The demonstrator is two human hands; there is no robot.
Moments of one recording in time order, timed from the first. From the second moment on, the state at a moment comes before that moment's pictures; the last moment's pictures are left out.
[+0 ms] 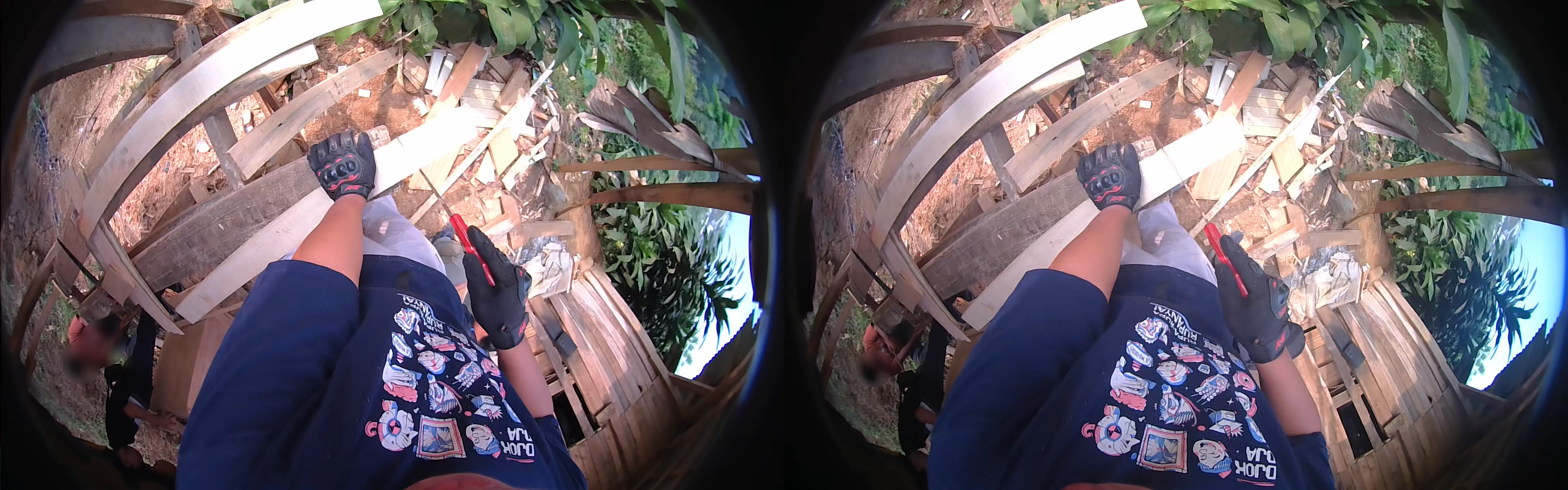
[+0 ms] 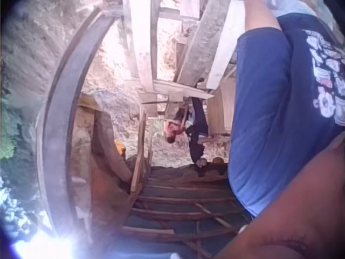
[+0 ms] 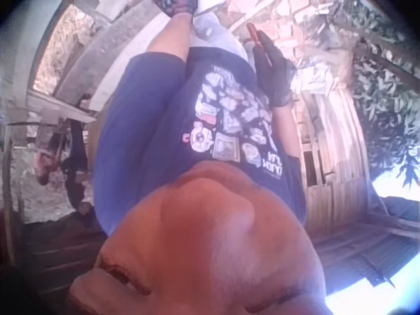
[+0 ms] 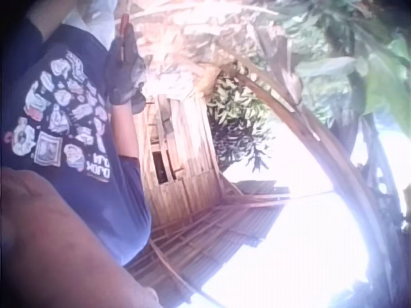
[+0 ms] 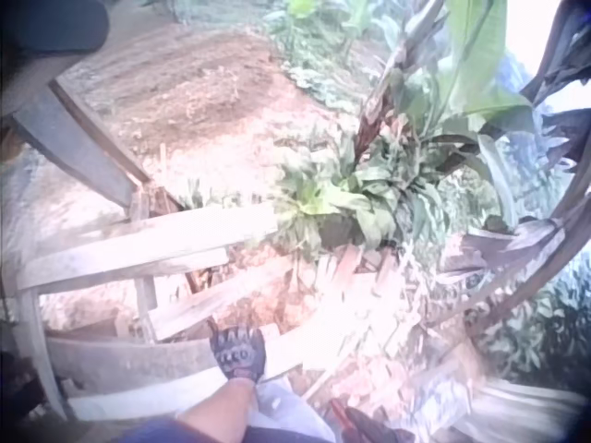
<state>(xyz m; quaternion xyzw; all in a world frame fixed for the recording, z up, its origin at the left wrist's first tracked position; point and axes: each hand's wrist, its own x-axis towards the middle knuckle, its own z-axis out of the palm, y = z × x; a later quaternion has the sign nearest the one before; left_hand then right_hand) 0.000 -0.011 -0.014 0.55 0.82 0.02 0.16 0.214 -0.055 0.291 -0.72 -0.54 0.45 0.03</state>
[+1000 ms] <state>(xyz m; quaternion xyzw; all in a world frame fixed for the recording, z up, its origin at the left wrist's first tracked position) -0.002 -0.011 -0.009 0.54 0.82 0.01 0.16 0.176 -0.018 0.084 -0.61 -0.65 0.44 0.12</state>
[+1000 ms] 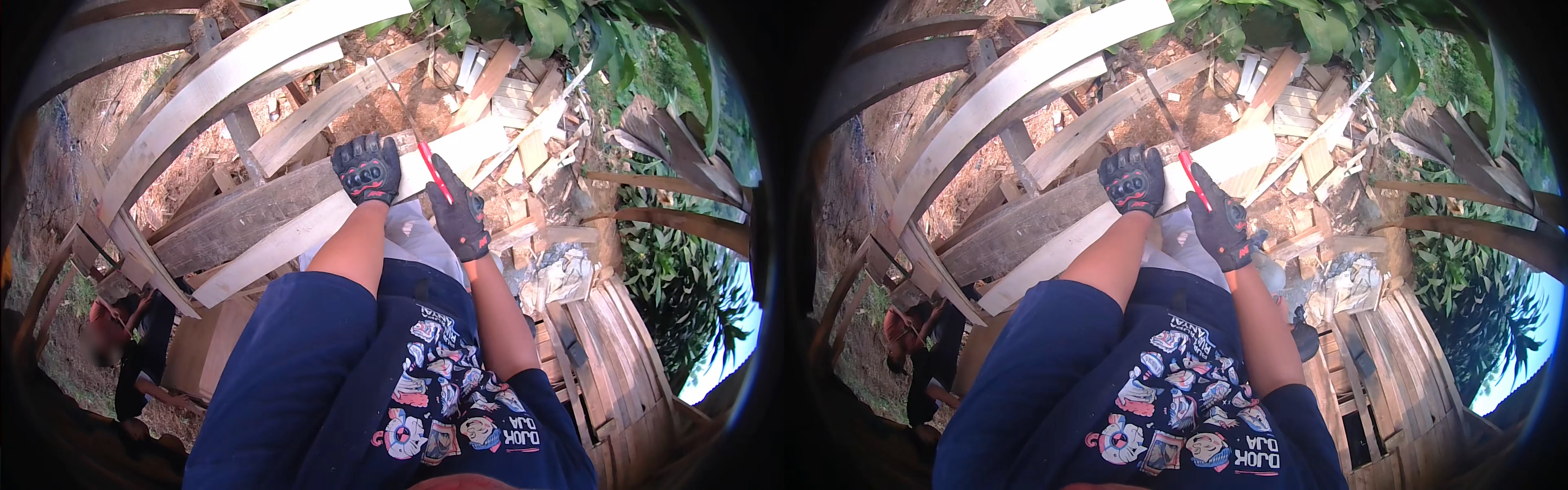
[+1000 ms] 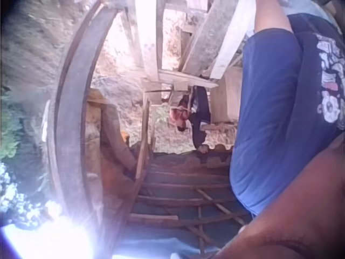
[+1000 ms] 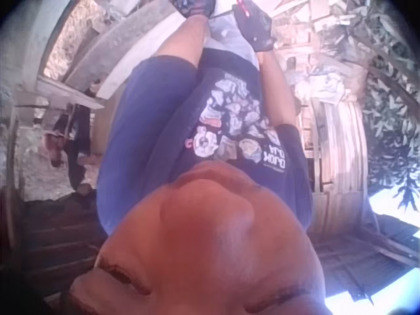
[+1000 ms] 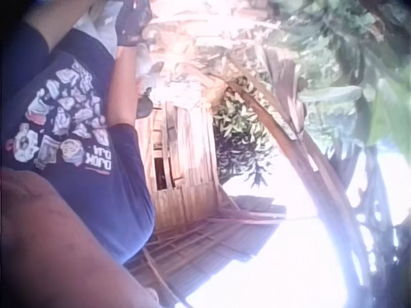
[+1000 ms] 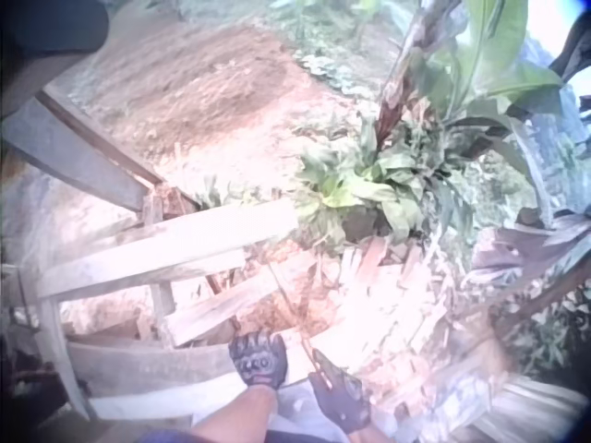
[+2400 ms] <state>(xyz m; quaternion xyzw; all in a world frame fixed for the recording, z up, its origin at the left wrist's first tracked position) 0.001 -0.008 -0.003 0.55 0.81 -0.05 0.20 0.172 -0.015 0.058 -0.62 -0.61 0.46 0.18</state>
